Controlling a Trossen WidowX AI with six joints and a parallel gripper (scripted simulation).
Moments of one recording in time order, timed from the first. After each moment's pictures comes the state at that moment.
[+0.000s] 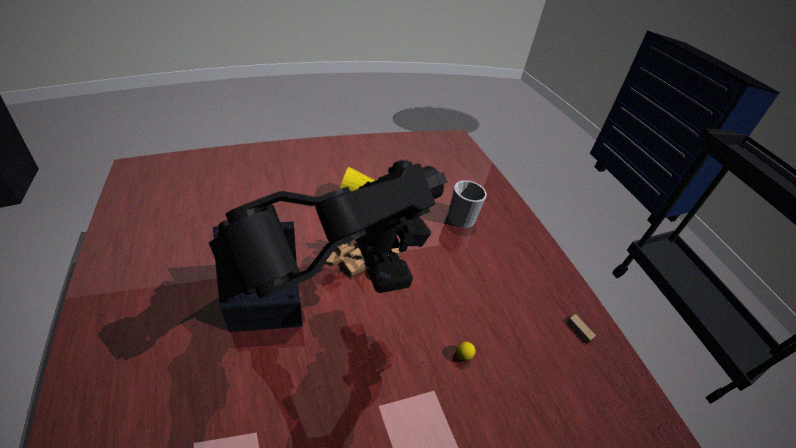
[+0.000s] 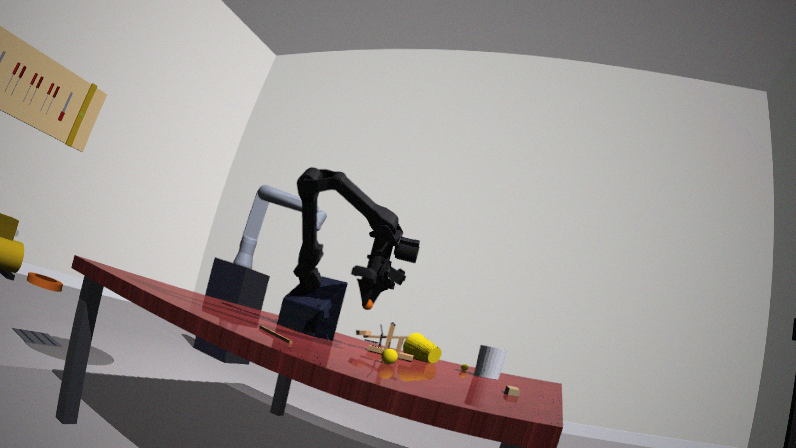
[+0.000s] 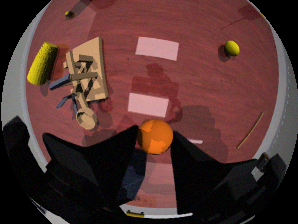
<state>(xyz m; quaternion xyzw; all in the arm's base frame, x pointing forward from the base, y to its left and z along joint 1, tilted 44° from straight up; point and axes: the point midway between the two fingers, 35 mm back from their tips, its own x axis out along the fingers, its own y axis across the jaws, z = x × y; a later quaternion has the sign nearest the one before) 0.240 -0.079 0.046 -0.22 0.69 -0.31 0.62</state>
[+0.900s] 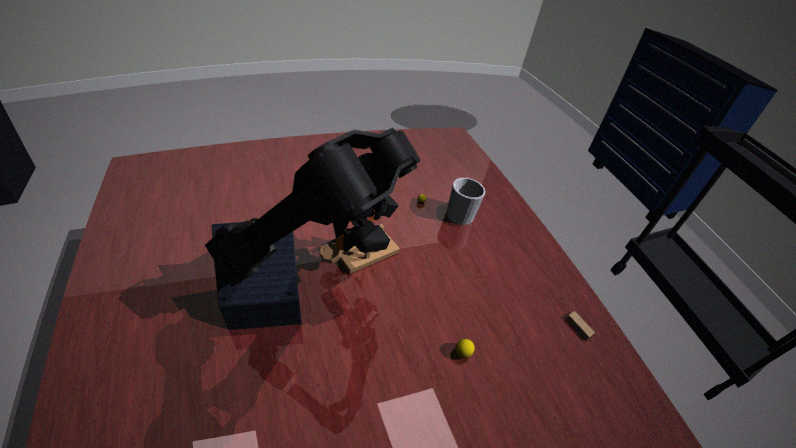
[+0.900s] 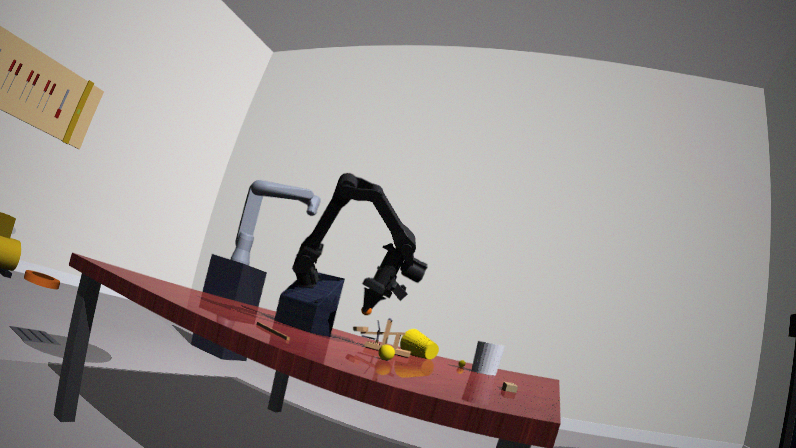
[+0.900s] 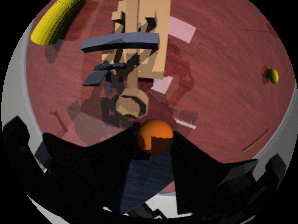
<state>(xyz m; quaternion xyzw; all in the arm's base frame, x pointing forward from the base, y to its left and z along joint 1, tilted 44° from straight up) 0.220 -0.020 -0.041 -0.25 0.79 -0.26 0.50</state>
